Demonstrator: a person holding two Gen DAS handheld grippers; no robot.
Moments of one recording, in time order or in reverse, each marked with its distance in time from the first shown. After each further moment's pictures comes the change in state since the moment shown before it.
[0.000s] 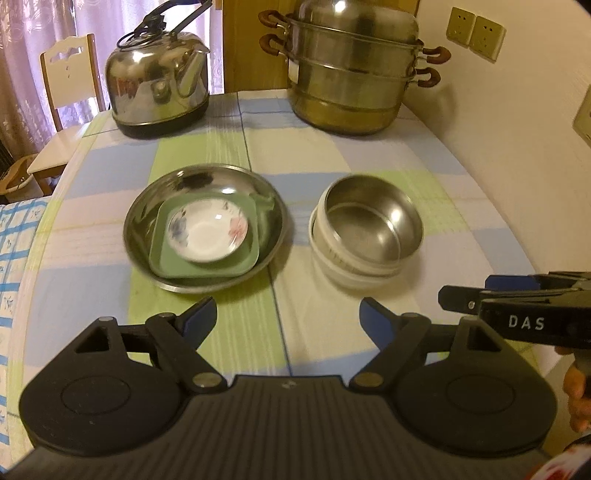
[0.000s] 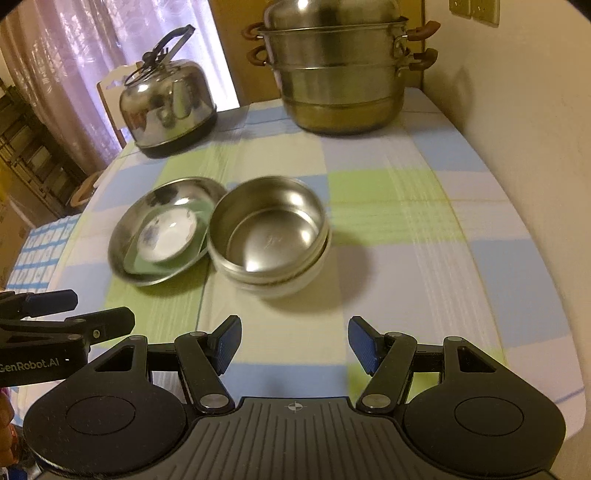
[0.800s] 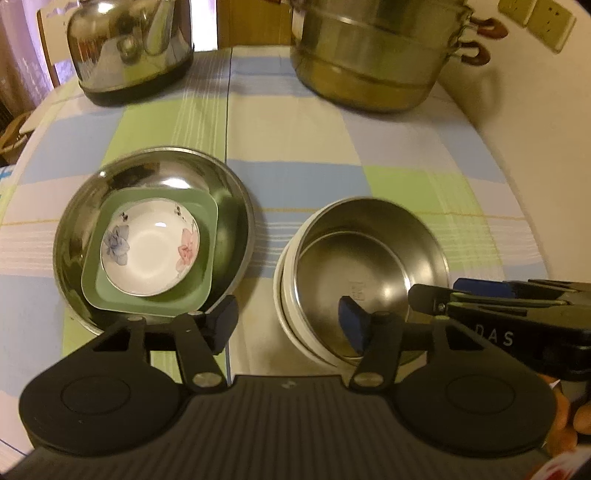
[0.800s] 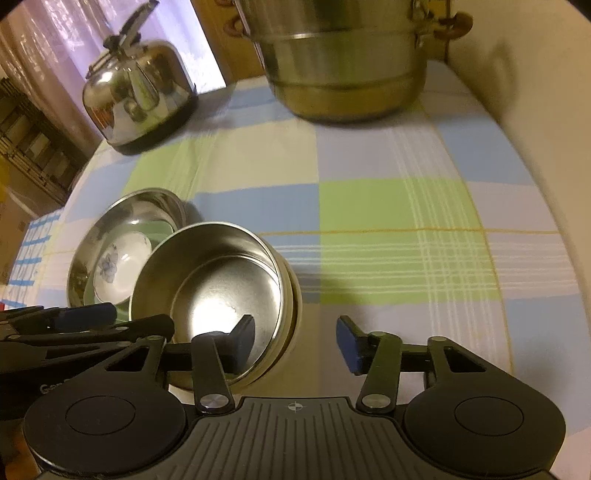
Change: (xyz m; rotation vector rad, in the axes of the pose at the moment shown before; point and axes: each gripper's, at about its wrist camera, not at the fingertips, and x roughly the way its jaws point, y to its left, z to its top) left arm 0.112 -0.031 0.061 -0.086 0.173 0.037; right arm 0.098 -0.041 0.077 -0.003 0.133 0.060
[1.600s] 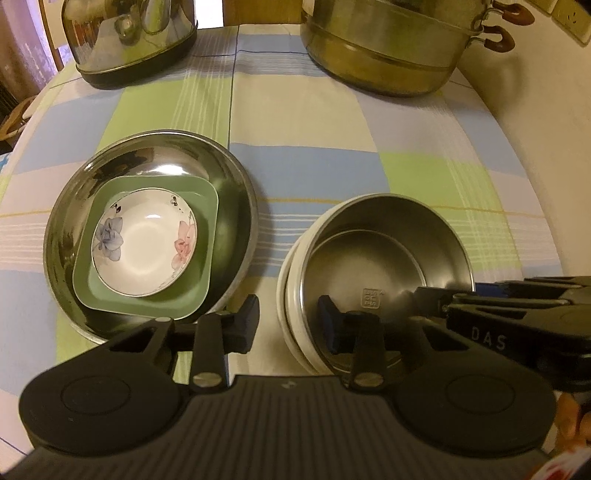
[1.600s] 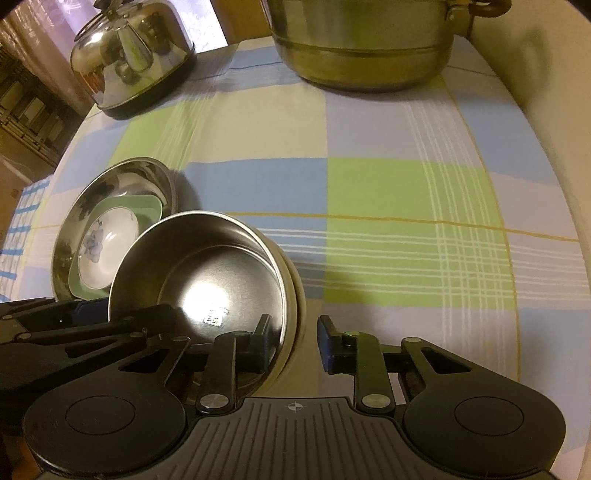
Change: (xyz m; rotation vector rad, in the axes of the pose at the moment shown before) left arm 0.024 0.001 0.009 -0.023 0.053 0.018; right arm 0.025 0.003 0.020 -0.039 0.118 -0.007
